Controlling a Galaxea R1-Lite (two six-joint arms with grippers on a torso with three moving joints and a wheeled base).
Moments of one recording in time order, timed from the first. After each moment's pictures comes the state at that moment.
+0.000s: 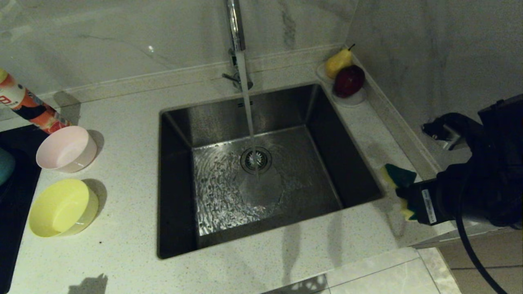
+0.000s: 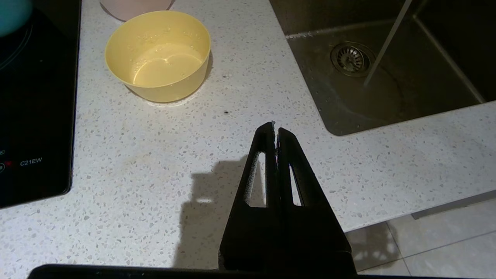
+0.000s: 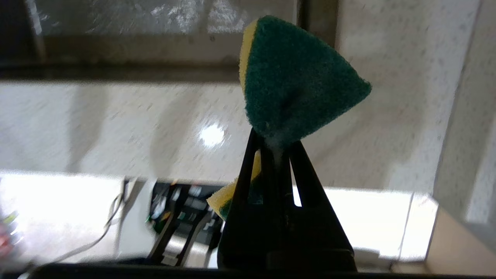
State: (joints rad) left arm -0.02 0.00 0.00 -0.12 -0.01 0.02; right arm 0.57 1.38 -1.06 0.29 -0.29 0.20
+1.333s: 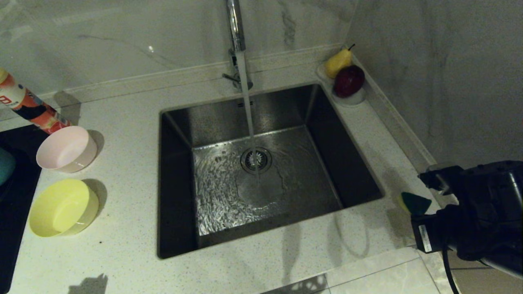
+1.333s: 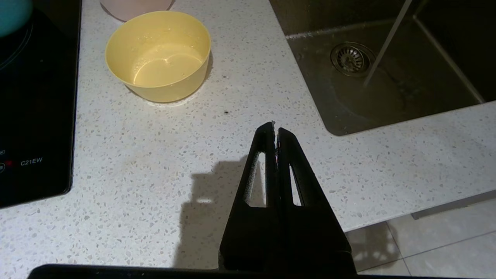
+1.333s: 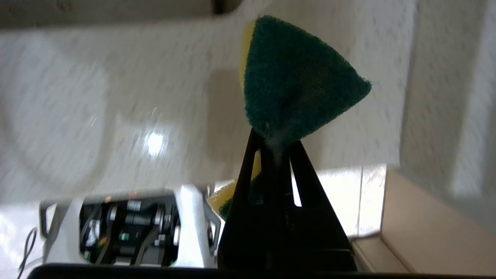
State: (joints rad) left arm -0.02 0.00 0.00 -0.12 -0.01 0.02; right arm 0.43 1.42 -0.66 -0.15 -0.40 0.11
